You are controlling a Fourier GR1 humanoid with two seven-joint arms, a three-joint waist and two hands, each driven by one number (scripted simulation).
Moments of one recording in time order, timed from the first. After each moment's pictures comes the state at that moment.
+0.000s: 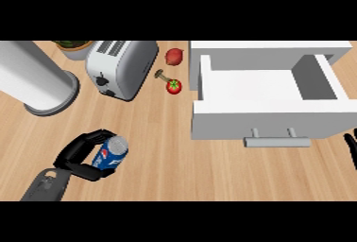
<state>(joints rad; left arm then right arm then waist) -0.31 0.30 0.02 -0.65 -0.19 -0.52 -0.72 0.30 -0.03 -0.25 -2.14 -0.10 0.22 0.06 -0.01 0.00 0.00</state>
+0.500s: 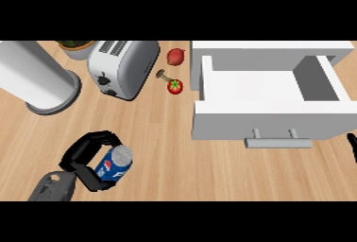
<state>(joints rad) -0.23 0.24 0.02 -0.86 -0.06 -0.57 -0.55 0.29 -0.02 -0.26 -2.15 -0.10 0.22 0.07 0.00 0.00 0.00</state>
